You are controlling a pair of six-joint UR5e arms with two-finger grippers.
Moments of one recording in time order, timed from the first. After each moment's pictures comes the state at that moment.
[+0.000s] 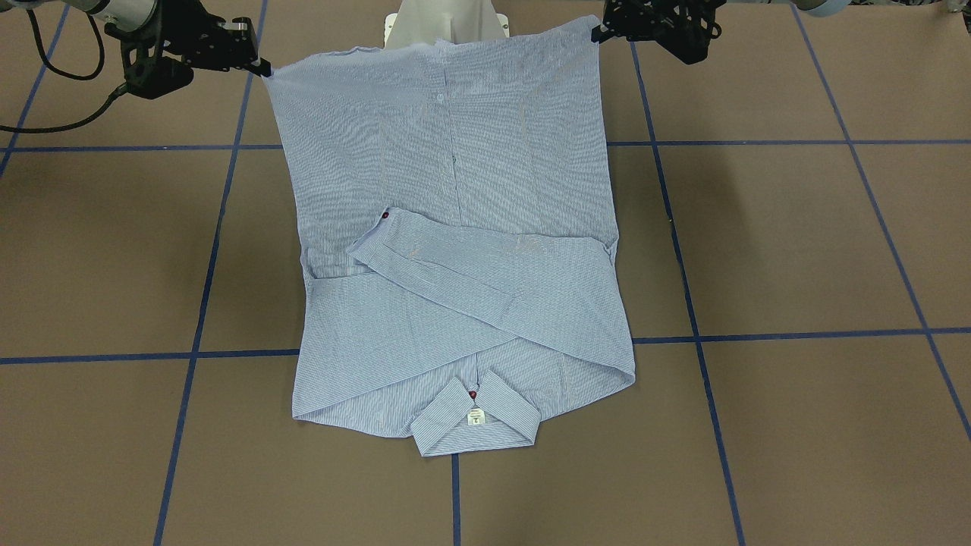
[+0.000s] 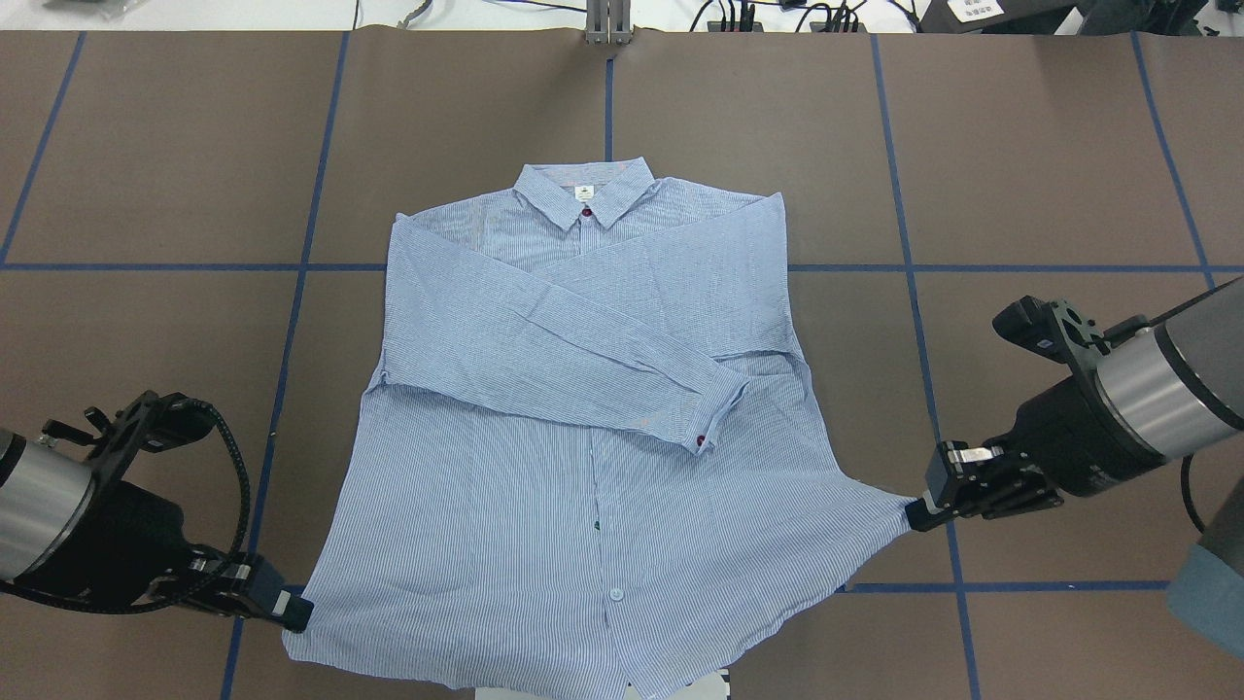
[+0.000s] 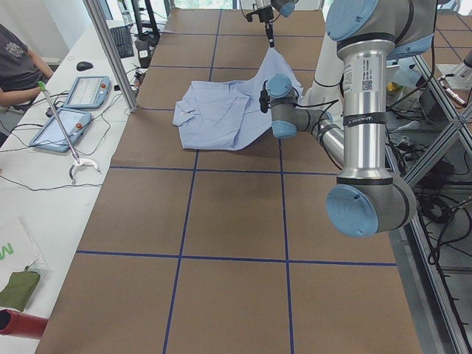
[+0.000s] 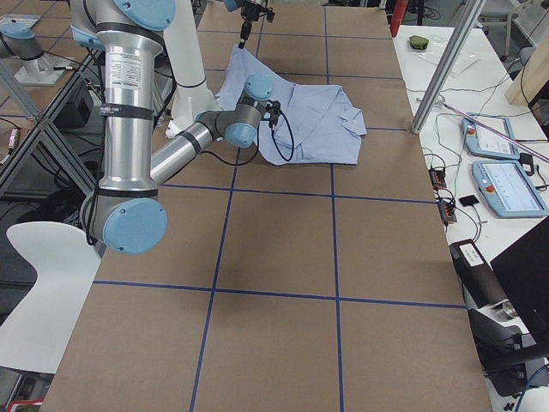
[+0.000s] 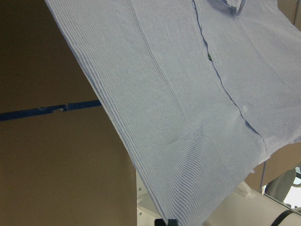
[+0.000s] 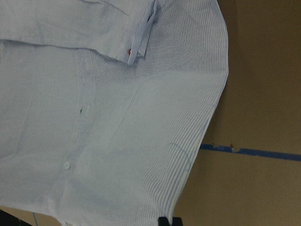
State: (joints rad) left arm -0.52 -1.49 -2.22 -2.35 -2.36 -1.47; right arm 0.72 -1.60 2.18 -1.04 2.50 1.39
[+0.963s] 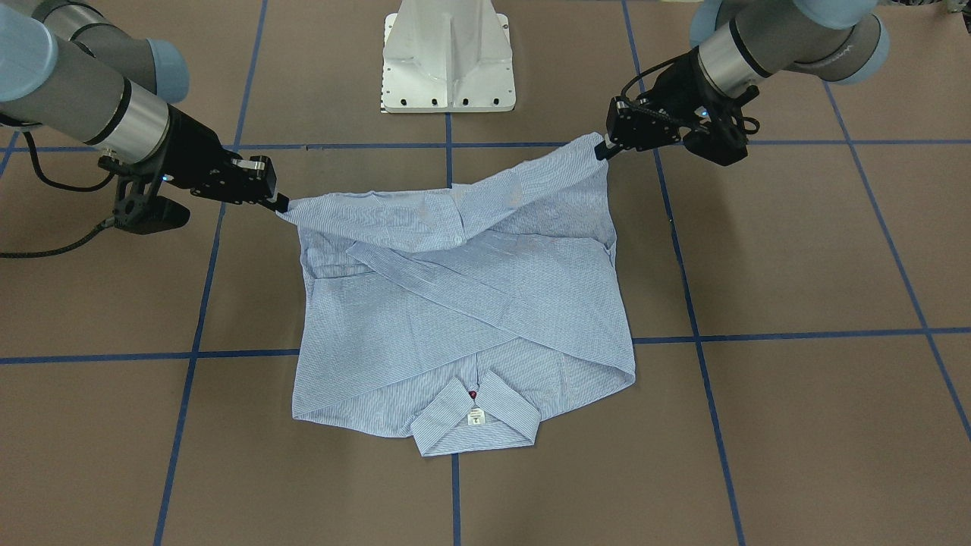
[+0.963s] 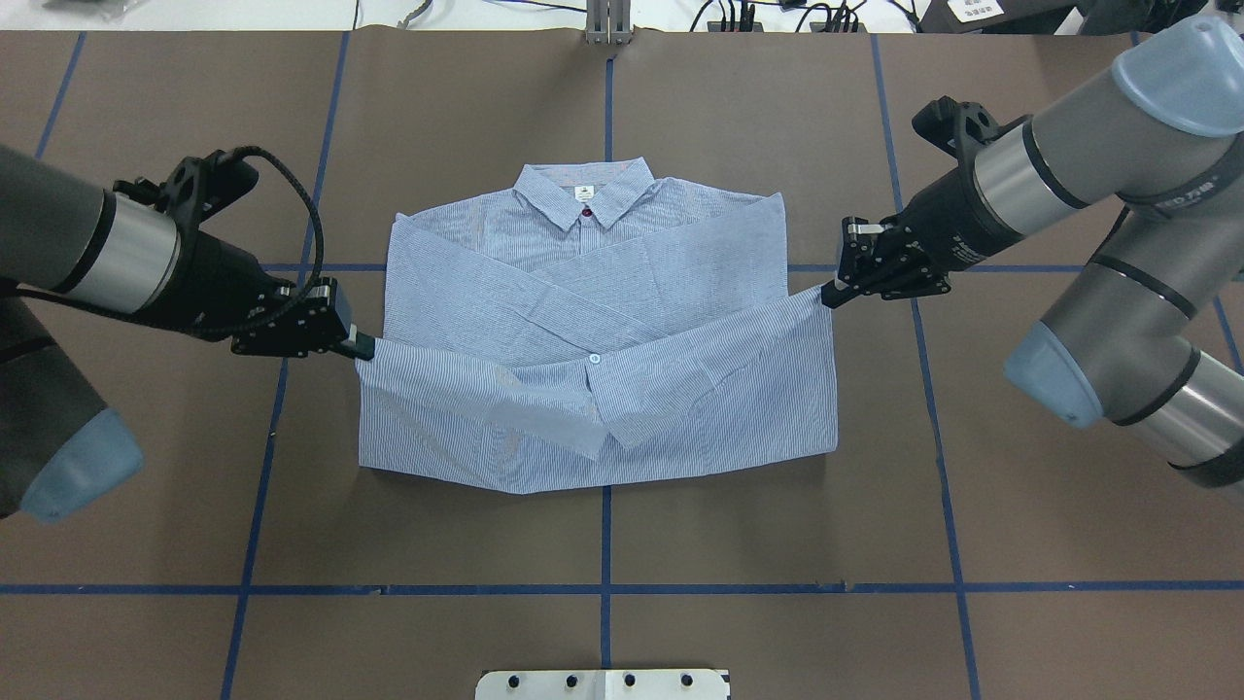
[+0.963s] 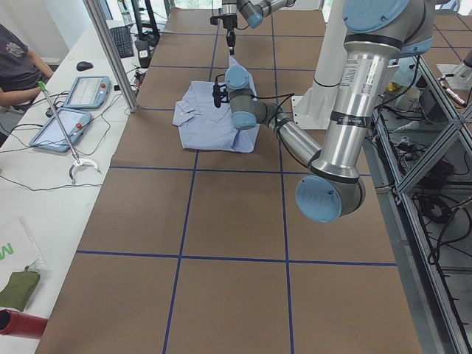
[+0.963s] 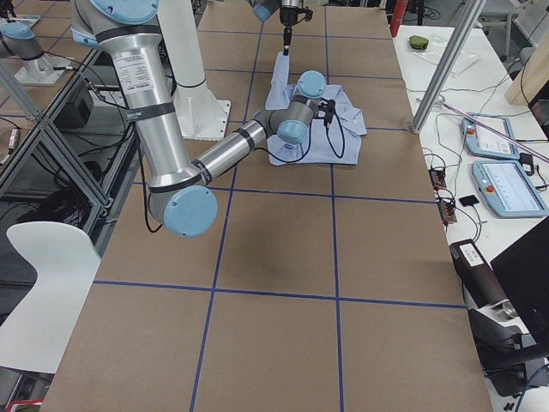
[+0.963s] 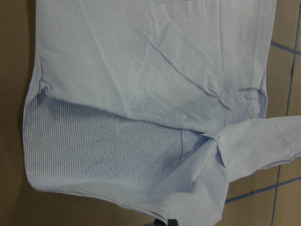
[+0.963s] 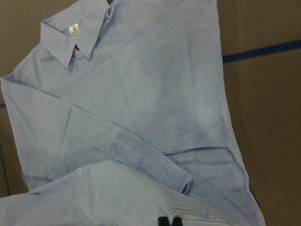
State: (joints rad) left arm -0.83 -1.84 -1.91 -2.23 -2.36 -1.45; right arm 0.90 -1.21 1.77 -1.05 2.44 1.34
